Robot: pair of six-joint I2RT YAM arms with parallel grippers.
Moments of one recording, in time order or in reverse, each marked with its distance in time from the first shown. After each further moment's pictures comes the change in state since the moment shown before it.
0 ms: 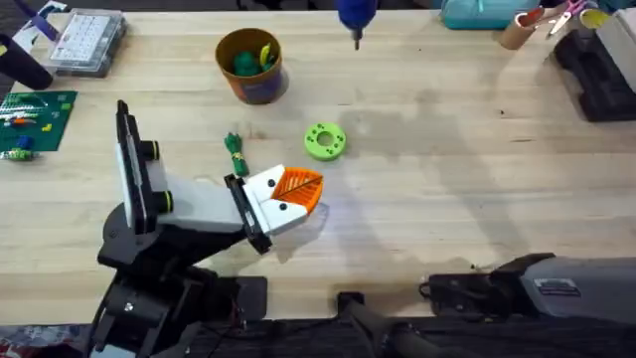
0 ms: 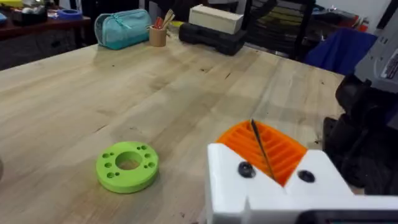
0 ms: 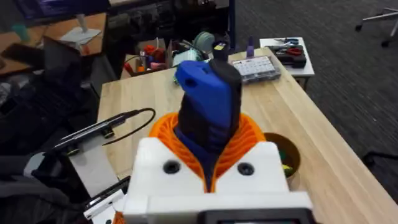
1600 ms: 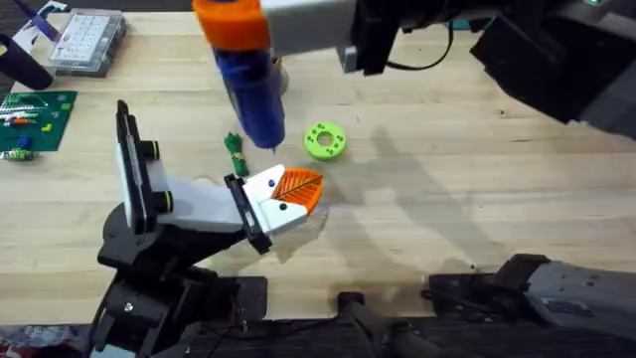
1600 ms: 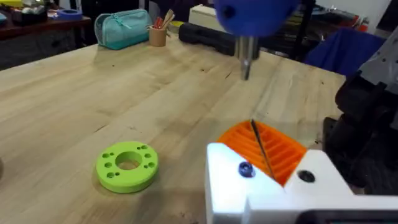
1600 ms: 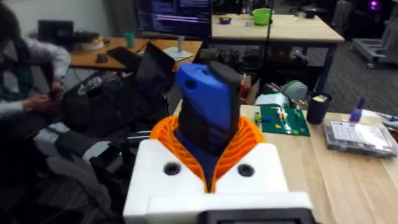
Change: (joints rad) left arm 0.000 0.000 0.000 0.000 0.000 0.000; right arm 0.323 -0.143 -0.623 0.854 -0.077 0.213
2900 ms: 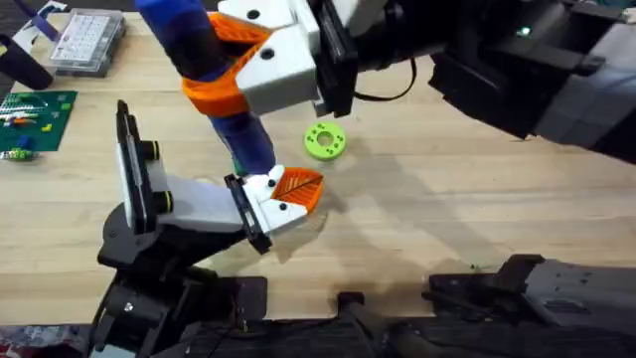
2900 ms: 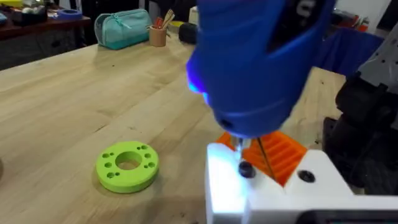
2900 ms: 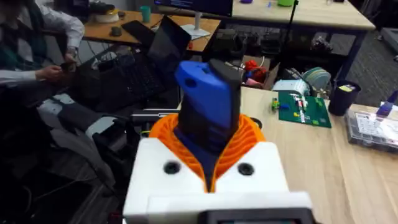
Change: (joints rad) left arm 0.000 0.000 0.000 0.000 0.000 0.000; right arm 0.076 0.053 -0.031 -0.047 -0.011 -0.142
